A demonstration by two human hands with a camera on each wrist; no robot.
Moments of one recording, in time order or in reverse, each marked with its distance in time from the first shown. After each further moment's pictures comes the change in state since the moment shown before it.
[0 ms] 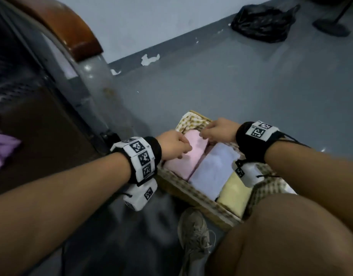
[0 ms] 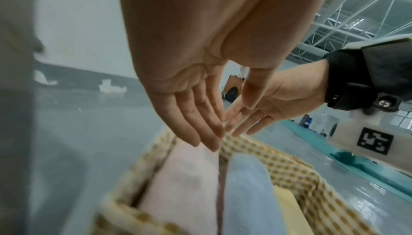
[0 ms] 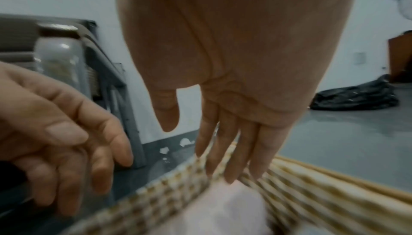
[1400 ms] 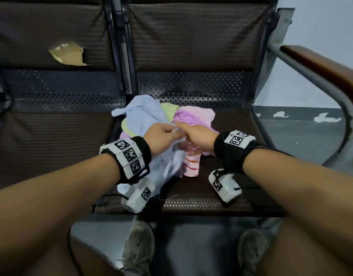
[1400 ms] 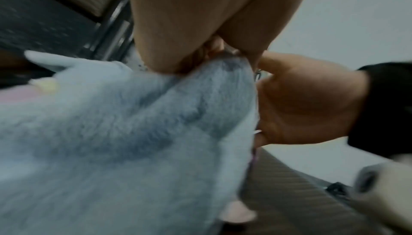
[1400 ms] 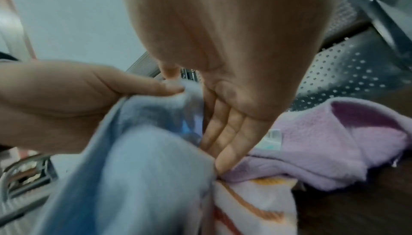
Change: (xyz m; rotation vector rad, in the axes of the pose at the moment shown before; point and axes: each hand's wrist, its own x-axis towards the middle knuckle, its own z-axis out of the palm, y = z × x) left_hand -0.321 -0.276 -0.227 -0.411 0.997 -0.271; right_hand -0.048 -0.476 0.275 0.204 -0.660 -0.521
